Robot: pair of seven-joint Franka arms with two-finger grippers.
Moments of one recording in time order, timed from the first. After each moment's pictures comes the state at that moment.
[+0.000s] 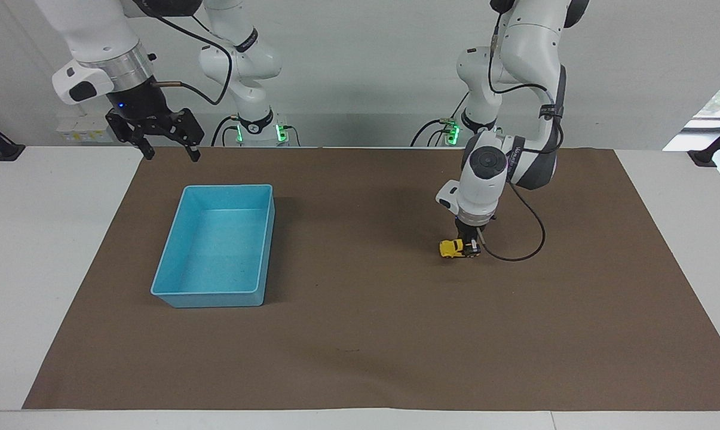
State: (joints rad) left arm -0.08 0.27 -0.30 -2.01 0.22 2.18 1.04; right arm 0.03 0.04 -0.05 -1.44 0.06 1.53 0.13
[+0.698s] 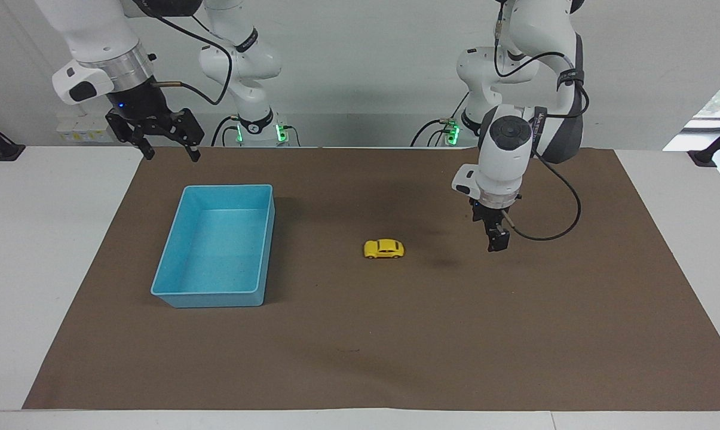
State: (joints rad) left arm -0.07 0.16 -0.29 -1.92 0.22 2.06 0.85; right arm 0.03 0.04 -0.05 -1.44 0.06 1.53 0.13
